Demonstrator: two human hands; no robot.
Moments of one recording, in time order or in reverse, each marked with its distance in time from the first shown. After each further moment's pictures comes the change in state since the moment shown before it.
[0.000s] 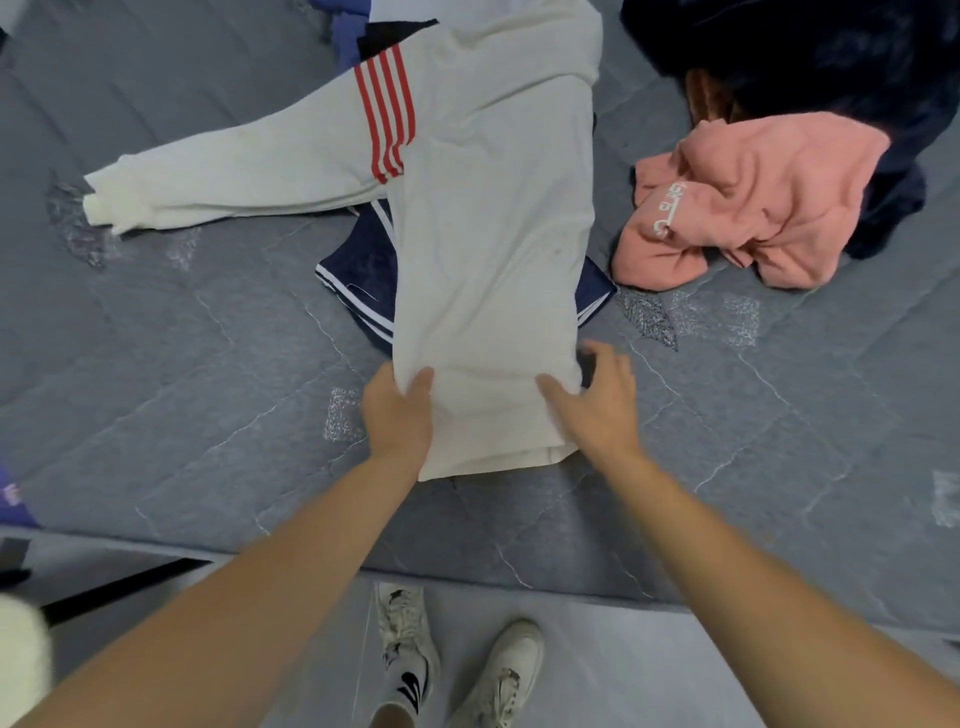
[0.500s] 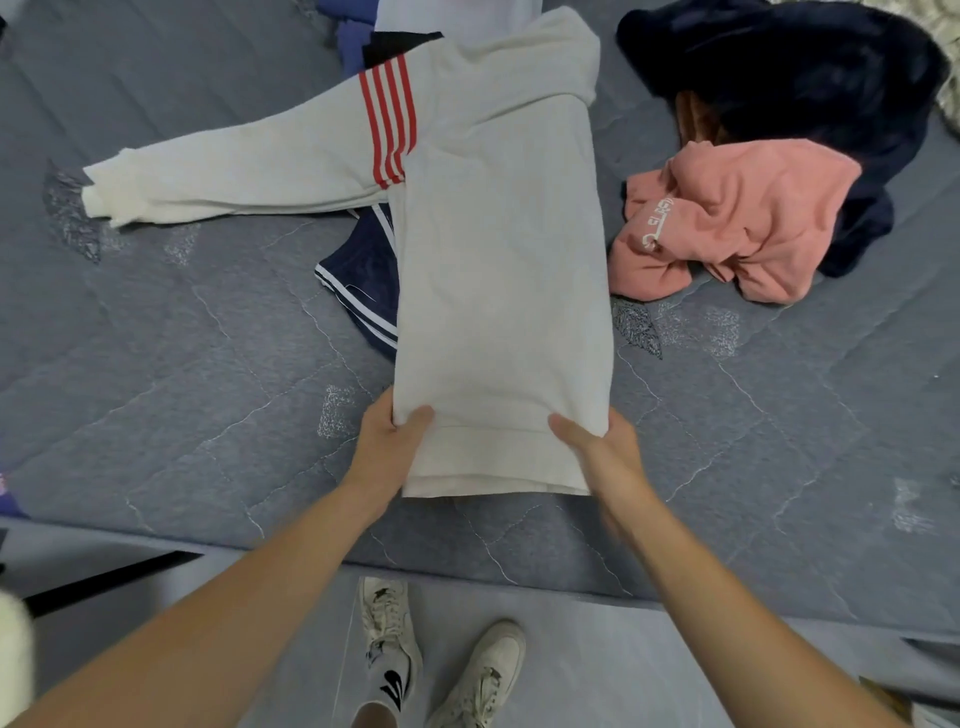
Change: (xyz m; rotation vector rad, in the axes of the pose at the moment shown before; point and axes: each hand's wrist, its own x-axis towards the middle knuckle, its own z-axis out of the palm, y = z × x) left_hand -0.017 -0.025 -0.028 -0.086 -0.309 -0.031; right_hand -0.043 0.013 -0.022 0.569 -0.160 0.306
